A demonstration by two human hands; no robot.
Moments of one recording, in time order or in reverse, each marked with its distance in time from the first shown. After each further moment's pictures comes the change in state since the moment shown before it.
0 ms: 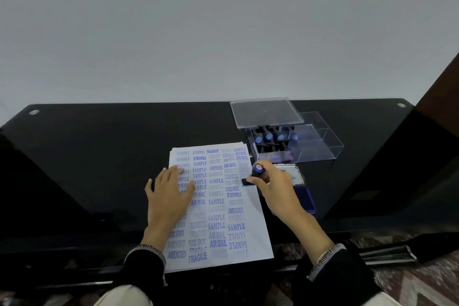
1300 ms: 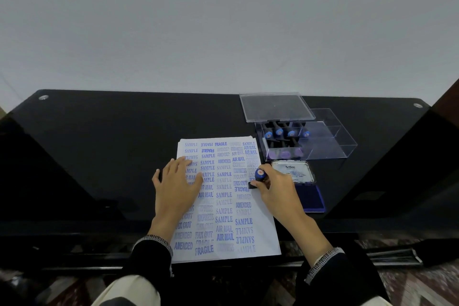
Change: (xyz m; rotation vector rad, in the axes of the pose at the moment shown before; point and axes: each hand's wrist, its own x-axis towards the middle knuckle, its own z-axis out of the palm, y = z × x) left_hand 0.000 -0.001 0.001 -0.007 0.027 0.006; right_hand -0.005 0.011 0.020 -0.218 -0.008 -0.054
